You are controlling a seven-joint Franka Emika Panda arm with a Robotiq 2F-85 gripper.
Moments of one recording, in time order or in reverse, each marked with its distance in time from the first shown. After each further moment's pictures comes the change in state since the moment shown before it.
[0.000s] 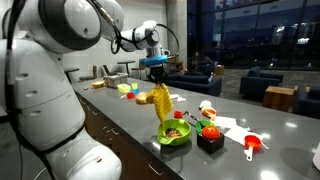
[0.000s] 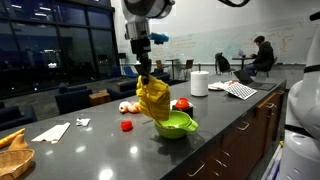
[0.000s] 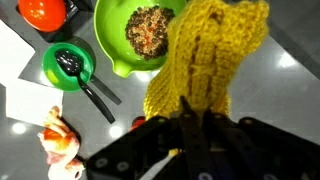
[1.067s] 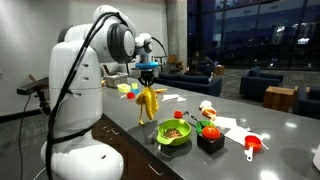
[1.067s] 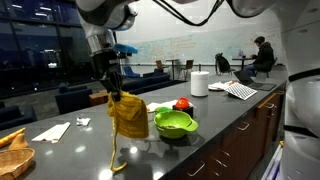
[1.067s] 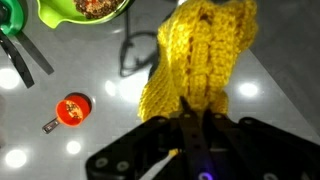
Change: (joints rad) arm 0.099 0.370 0.108 0.366 0.002 -0.153 0.033
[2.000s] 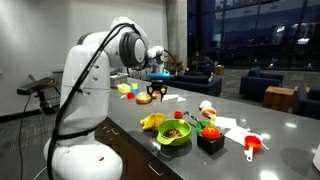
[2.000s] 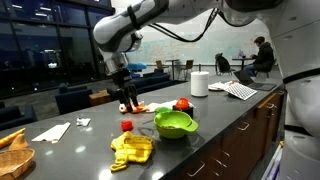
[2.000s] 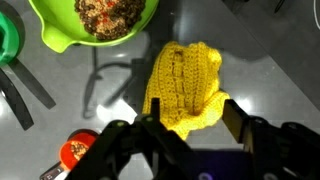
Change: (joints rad) arm -0.062 0.111 -0.045 -0.012 0.001 -0.005 -0.064
